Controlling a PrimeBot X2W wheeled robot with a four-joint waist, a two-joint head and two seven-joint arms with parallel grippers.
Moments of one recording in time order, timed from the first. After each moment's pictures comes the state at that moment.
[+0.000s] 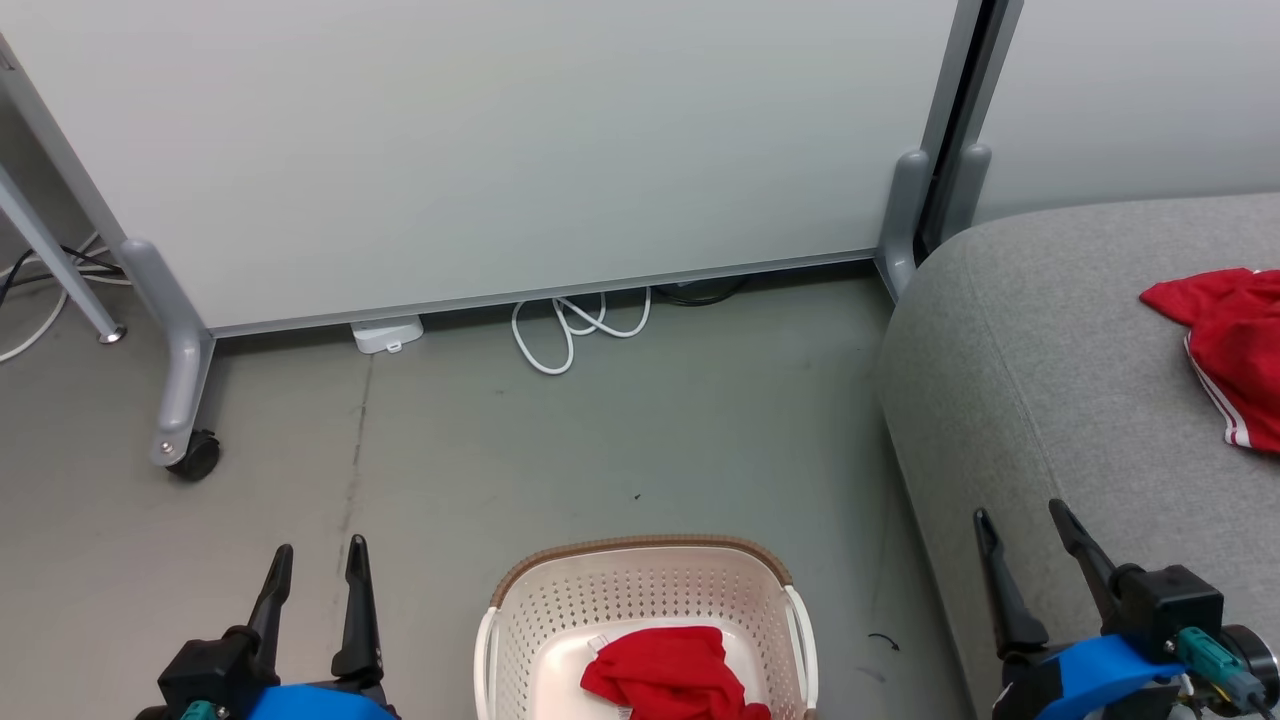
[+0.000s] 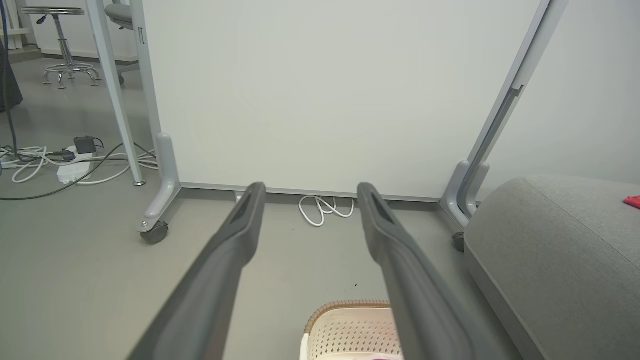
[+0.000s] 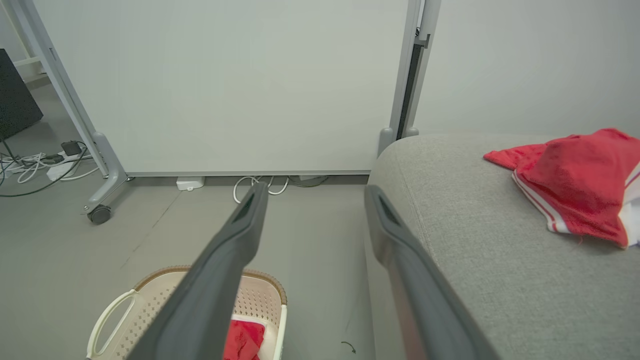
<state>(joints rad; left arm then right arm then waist) 0.01 0.08 0.00 0.33 -0.24 -0.12 -0.26 0.02 -0.05 -0.06 0.12 0.05 0.13 -0.08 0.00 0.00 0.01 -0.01</state>
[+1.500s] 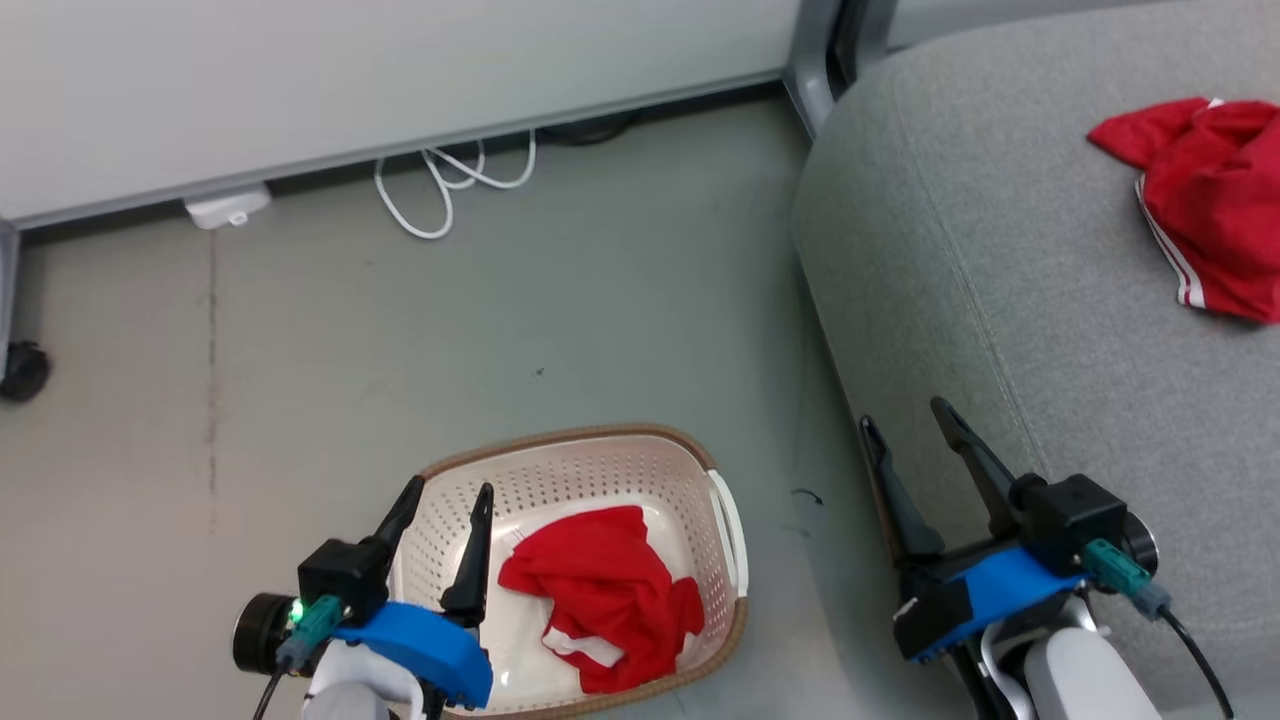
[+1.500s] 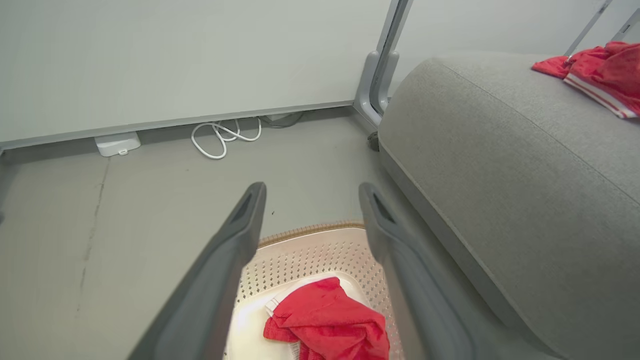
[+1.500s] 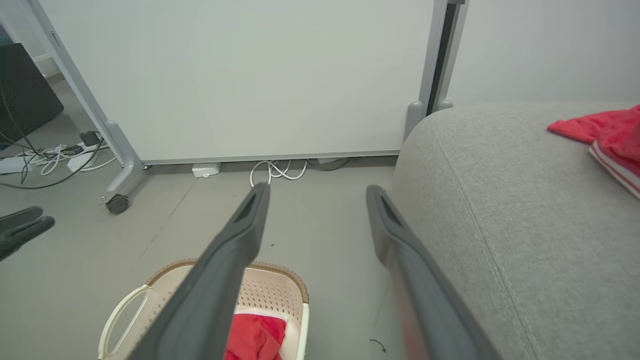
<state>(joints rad) -0.18 0.10 -0.23 0.51 -0.25 -0.13 -0.26 -0.18 -0.05 0.12 0.24 0.12 0.13 -0.17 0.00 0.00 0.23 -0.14</state>
